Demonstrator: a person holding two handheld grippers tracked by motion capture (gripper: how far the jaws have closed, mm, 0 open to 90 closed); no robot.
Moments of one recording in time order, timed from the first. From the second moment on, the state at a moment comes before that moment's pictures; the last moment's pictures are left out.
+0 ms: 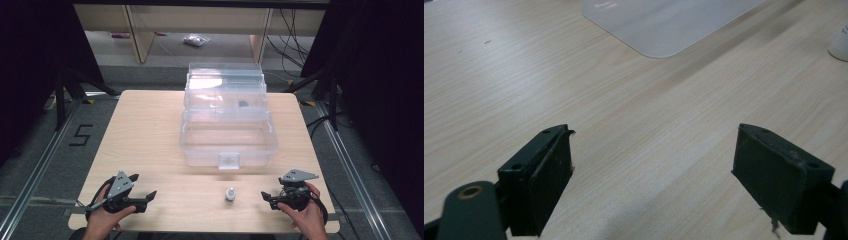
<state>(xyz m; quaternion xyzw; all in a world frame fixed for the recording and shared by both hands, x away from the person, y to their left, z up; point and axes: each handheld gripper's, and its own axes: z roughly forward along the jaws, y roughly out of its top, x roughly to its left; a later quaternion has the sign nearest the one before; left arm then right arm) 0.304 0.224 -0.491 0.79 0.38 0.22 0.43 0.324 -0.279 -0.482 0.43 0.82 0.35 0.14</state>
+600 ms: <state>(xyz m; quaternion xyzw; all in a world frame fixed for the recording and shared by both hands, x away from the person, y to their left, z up) 0.304 0.224 -0.491 0.79 0.38 0.22 0.43 0.321 -0.275 -0.478 0.43 0.83 0.33 0.14</state>
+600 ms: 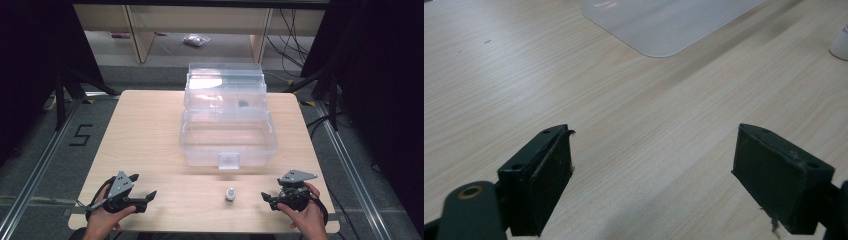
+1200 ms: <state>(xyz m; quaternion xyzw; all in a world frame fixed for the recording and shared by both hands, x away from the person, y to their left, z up) 0.305 0.224 -0.491 0.79 0.38 0.22 0.43 0.315 -0.262 -0.472 0.40 0.85 0.30 0.11</state>
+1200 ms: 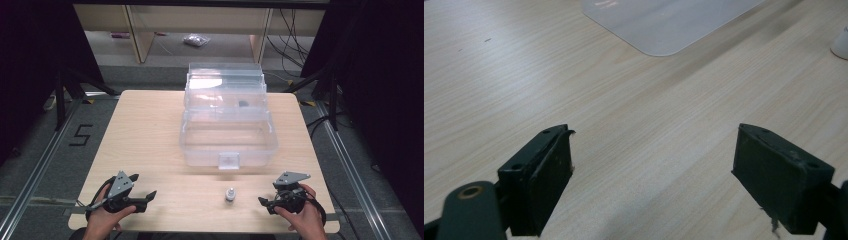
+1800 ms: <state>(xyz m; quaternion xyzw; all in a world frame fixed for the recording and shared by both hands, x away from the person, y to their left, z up) 0.305 0.224 -0.491 0.79 0.38 0.22 0.43 0.313 -0.235 -0.461 0.34 0.89 0.29 0.10</state>
